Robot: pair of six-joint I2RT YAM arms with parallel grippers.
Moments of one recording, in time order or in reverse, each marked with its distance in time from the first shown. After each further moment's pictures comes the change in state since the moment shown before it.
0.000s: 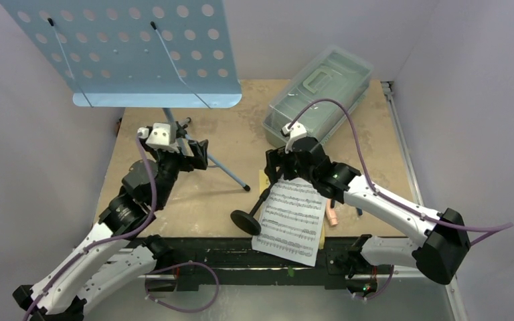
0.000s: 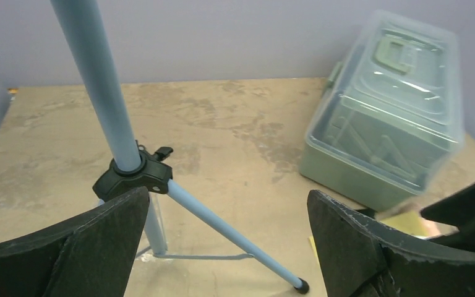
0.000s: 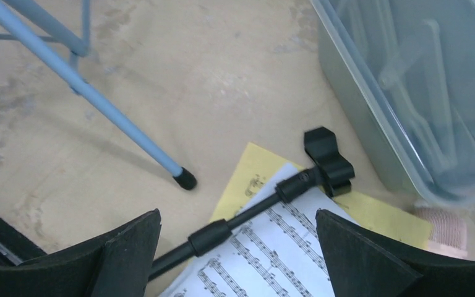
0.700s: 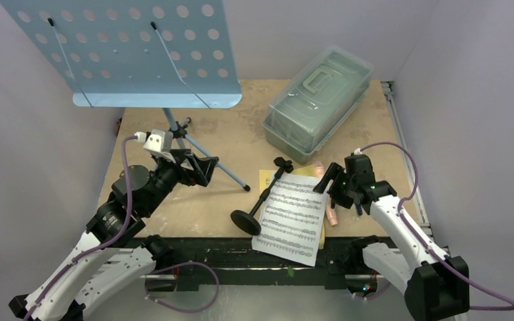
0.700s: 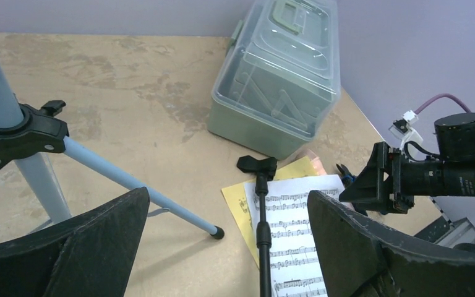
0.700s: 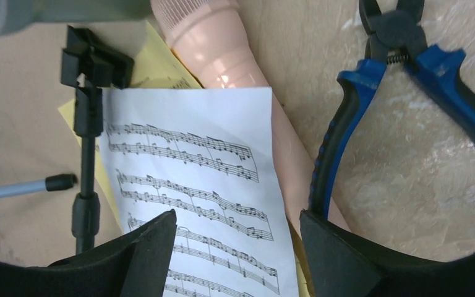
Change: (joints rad) left arm 0.000 -0.106 0.056 -0.216 0.322 -0.239; right arm -0.572 -0.275 -0.344 -0.325 -0.228 0.449
